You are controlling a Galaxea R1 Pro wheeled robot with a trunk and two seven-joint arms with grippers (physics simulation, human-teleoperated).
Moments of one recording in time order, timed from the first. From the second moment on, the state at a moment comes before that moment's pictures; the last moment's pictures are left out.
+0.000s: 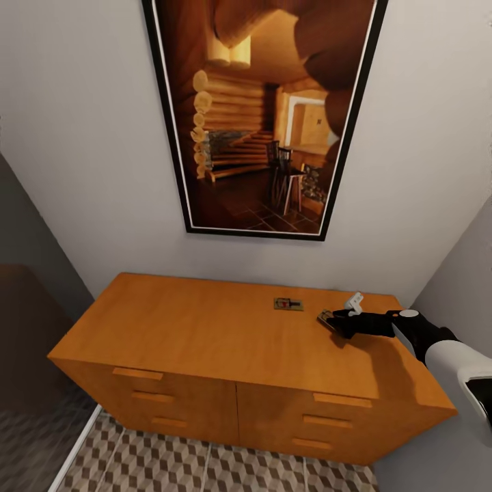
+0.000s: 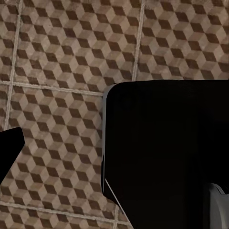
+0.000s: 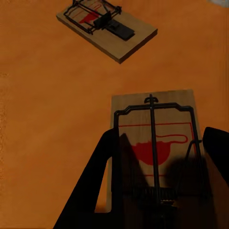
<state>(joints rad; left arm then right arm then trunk) 0.08 0.01 0.44 0.04 -0.47 -0.82 0.09 -1.10 -0.32 0.19 -0.18 0.07 -0.06 0.98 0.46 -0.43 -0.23</state>
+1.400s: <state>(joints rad) 0.08 0.01 0.44 0.04 -0.47 -0.82 0.09 -1.10 -0.32 0.19 -0.18 0.07 -0.06 0.98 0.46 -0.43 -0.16</state>
